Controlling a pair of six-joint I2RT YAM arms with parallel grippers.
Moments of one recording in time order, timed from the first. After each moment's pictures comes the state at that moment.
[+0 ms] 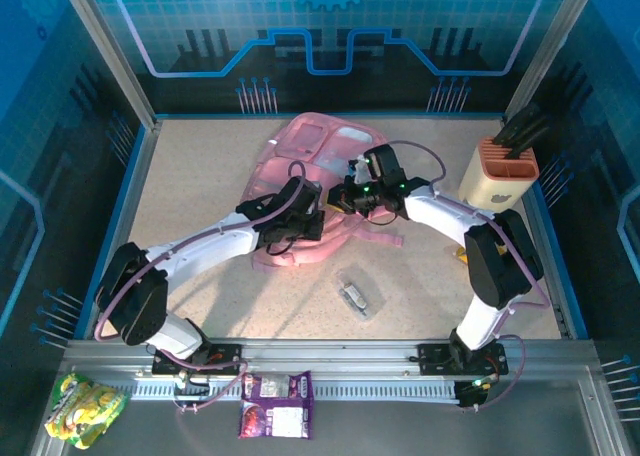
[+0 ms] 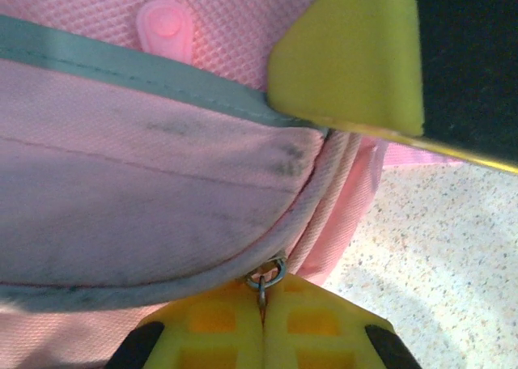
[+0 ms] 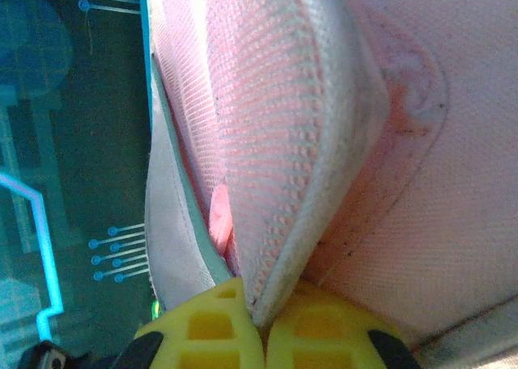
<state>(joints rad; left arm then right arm) -0.70 1.51 1.09 -0.51 -0.03 -0.55 0.47 1.73 1.16 -0.19 -0.64 0.87</state>
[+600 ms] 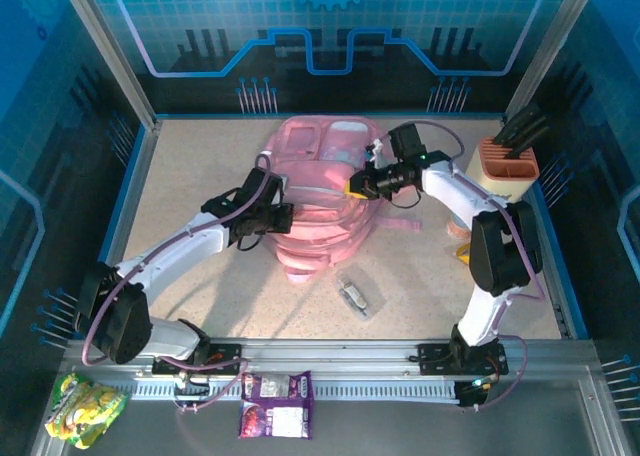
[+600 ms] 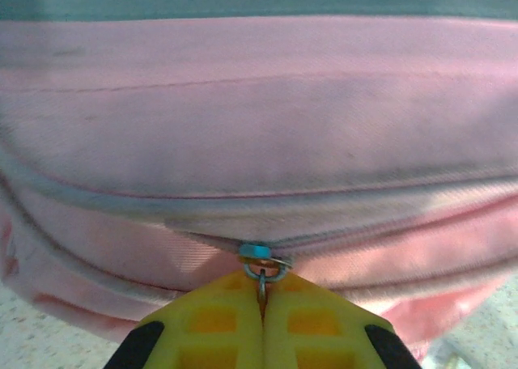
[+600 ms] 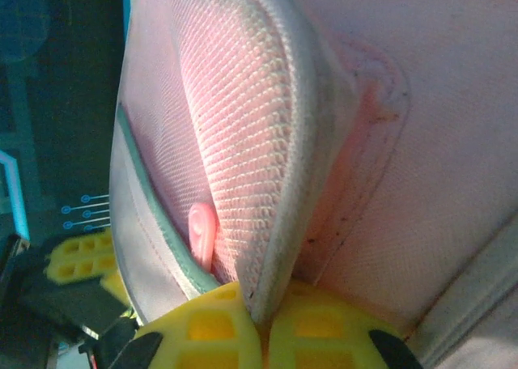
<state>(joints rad) -0.53 1.38 1.01 -0.54 0.03 -0.43 0.30 1.82 1.41 -0.59 -0.74 0.53</state>
